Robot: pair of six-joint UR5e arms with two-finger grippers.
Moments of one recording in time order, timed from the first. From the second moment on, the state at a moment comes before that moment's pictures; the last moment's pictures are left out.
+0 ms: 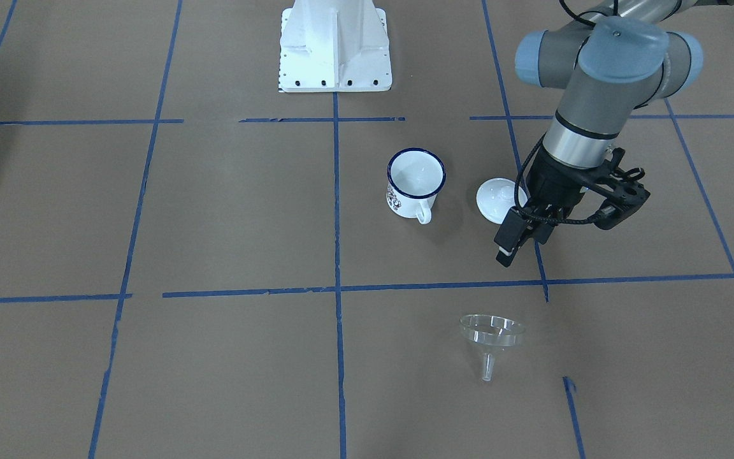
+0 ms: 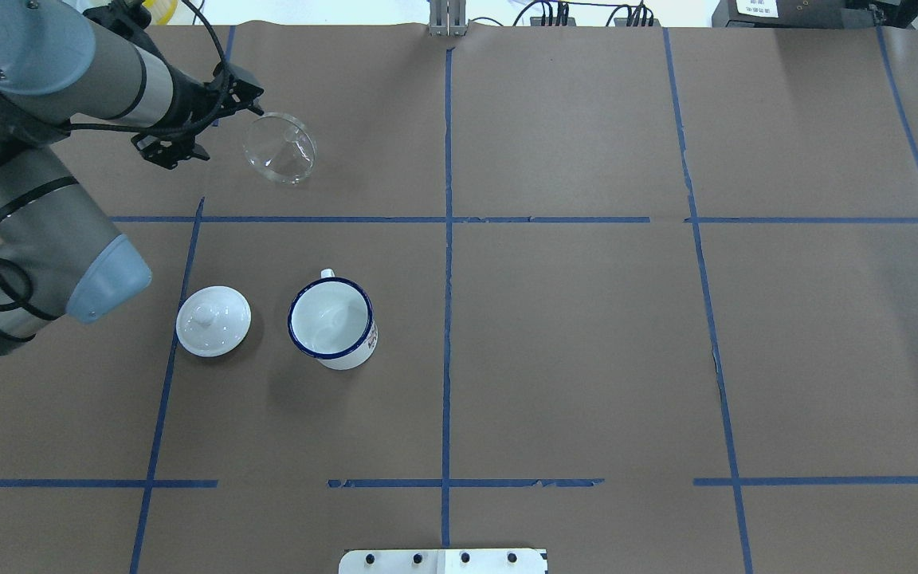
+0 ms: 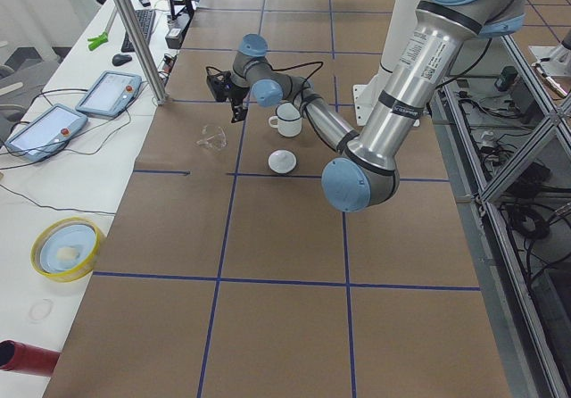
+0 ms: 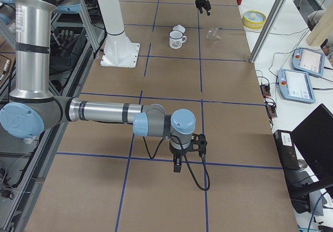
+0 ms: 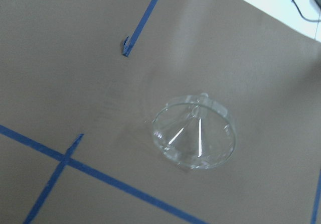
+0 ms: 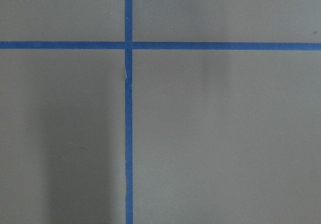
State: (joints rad) left arm -0.87 -2.10 -1.68 -1.92 -1.84 -1.75; right arm 1.57 -1.68 1.66 -1.57 2.29 0.01
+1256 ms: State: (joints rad) left arm -0.79 -2.24 -1.25 -2.20 -1.62 -1.95; right arm 1.57 -1.68 1.66 -1.57 2.29 0.01
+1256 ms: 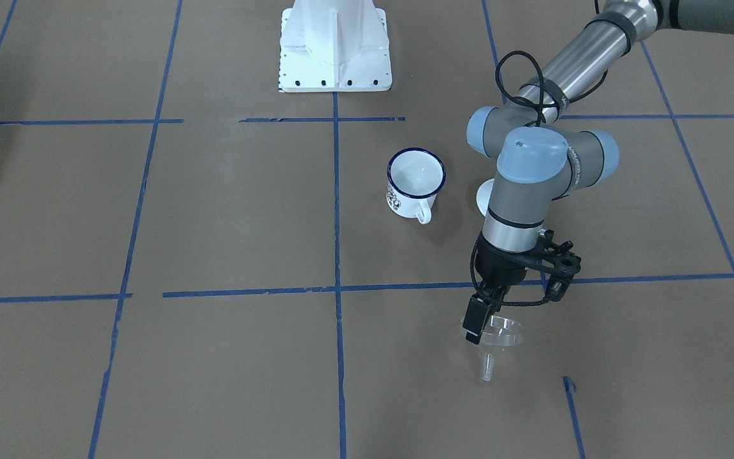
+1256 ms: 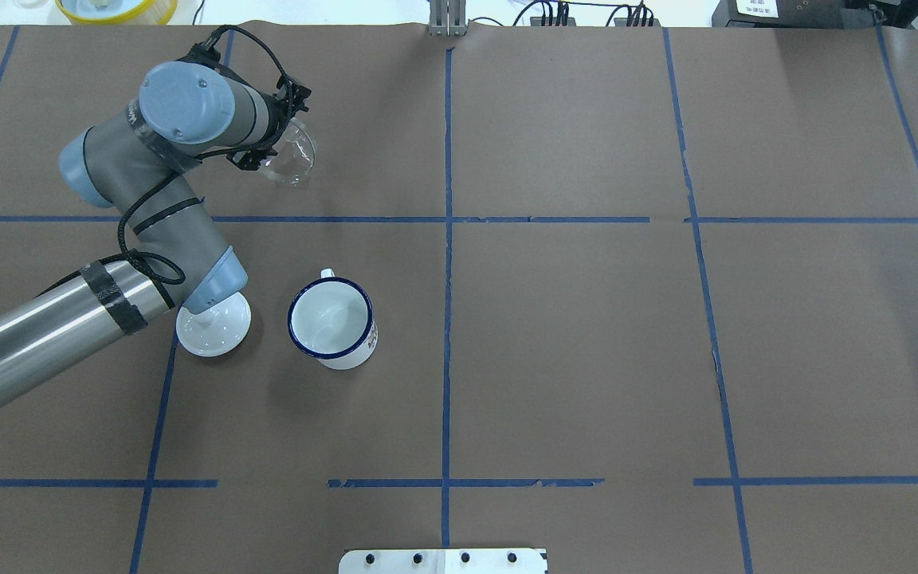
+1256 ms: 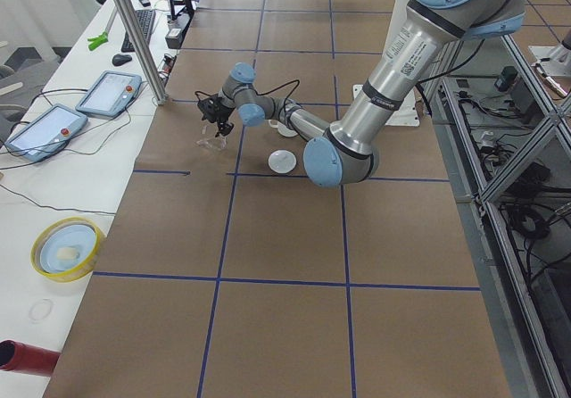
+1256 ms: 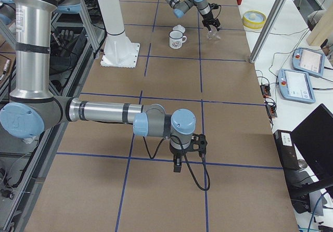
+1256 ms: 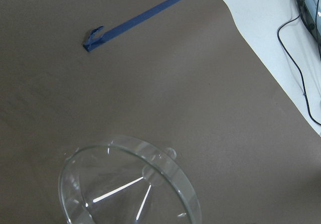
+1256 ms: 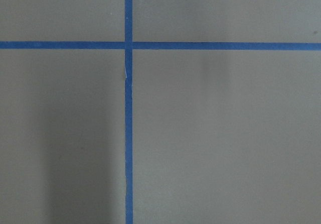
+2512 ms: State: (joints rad) left arm -0.96 -2.19 -1.43 -2.20 -1.89 -1.93; right arm 1.57 -1.68 1.66 -1.57 2.29 0.01
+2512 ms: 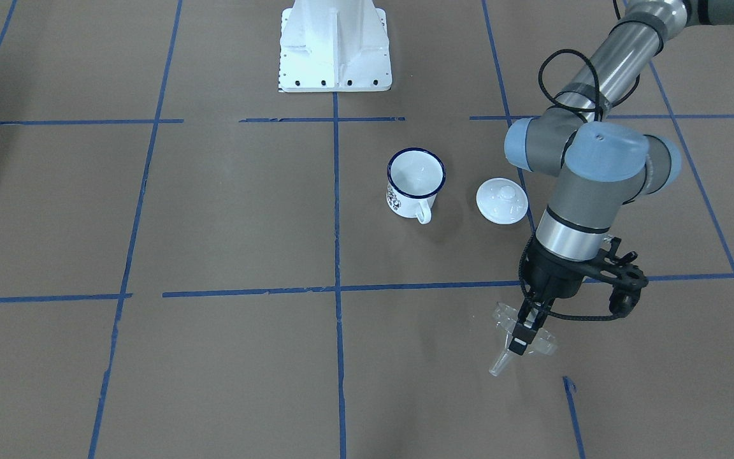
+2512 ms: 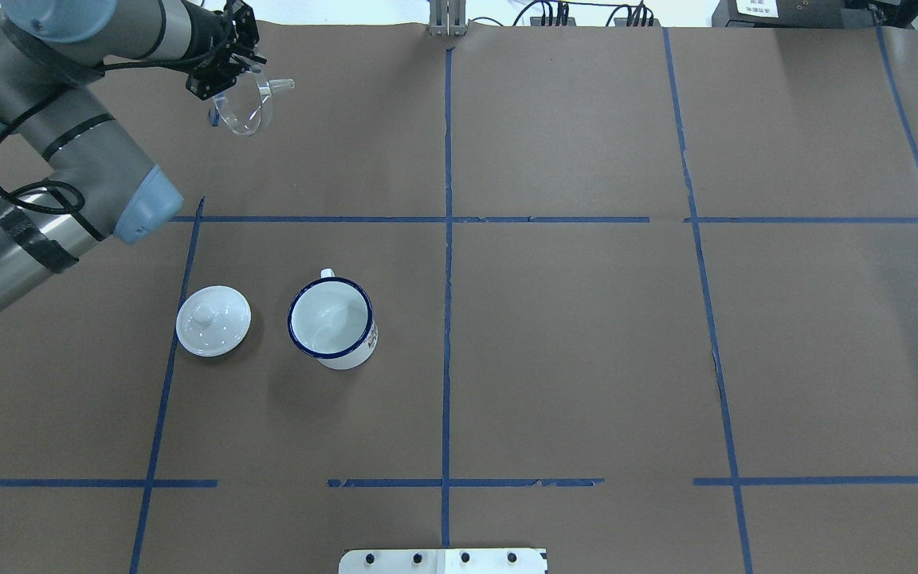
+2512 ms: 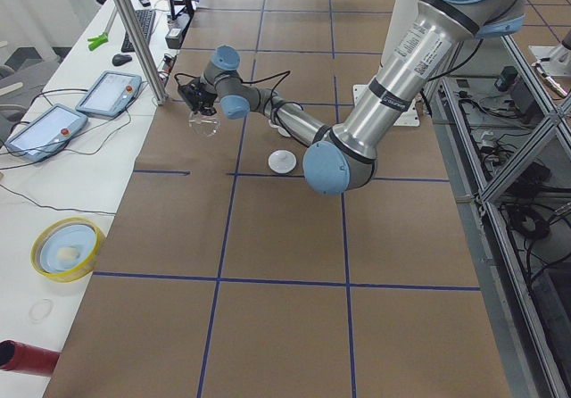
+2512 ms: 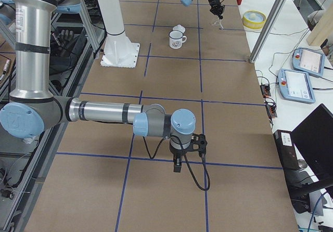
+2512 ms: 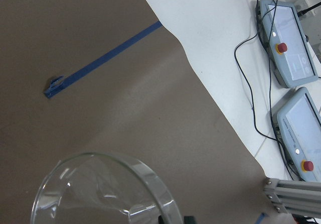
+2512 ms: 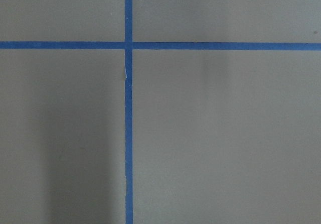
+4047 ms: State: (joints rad) left arm -0.66 -2.36 -1.98 -1.05 -1.84 -1.51; right arm 1.57 -1.68 1.66 -1.57 2.29 0.01
